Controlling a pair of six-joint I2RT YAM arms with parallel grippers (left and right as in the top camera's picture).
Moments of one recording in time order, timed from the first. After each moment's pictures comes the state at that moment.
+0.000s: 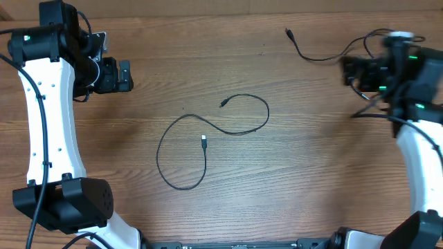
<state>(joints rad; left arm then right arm) 0.16 1.84 2.01 -1.50 0.14 0.06 -0.21 1.45 1.12 -0.30 -0.38 -0.05</state>
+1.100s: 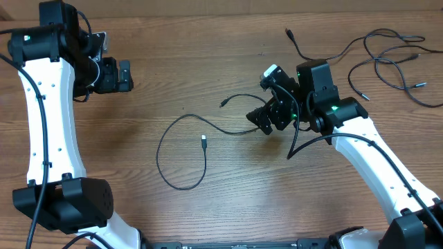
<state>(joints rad) 0.16 1.84 2.01 -1.50 0.14 0.06 0.31 1.50 1.12 -0.53 -0.44 -0.32</state>
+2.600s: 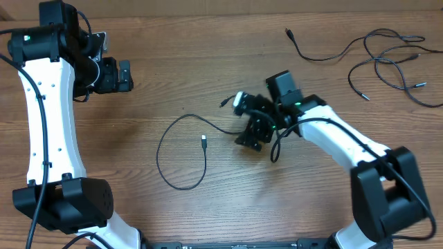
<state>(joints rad) 0.16 1.84 2.01 -1.50 0.14 0.06 0.42 1.78 1.12 -0.50 -0.49 -0.70</state>
